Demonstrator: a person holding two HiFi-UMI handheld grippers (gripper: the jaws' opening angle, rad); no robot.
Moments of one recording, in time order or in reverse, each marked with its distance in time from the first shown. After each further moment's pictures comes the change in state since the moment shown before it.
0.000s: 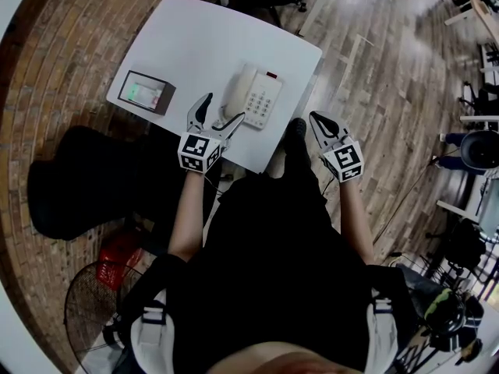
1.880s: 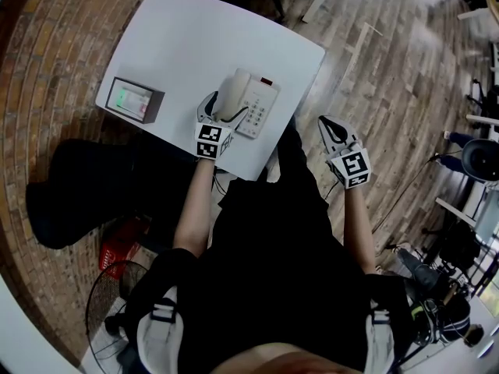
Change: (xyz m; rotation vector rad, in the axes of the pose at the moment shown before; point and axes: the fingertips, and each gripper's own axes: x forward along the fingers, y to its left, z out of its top) left arm 0.123 0.037 -0.092 -0.061 0.223 0.070; right arm 0.029 -0.078 -0.039 0.087 0.091 0.014
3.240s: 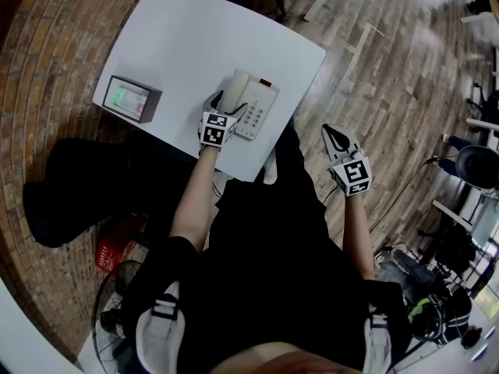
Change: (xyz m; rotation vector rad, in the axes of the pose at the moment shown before) left arm 0.055 0.013 -0.055 -0.045 0.189 0.010; right arm -0.007 -0.012 -0.024 0.033 0.058 -0.003
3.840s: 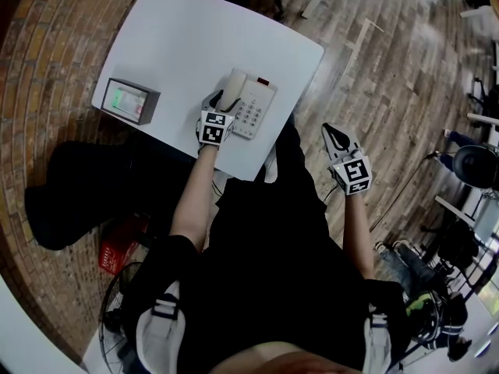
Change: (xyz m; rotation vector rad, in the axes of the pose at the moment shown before) left arm 0.004 0.007 0.000 0.024 0.016 0.031; right arm -0.003 -0.004 -0.006 0.022 0.000 -0.015
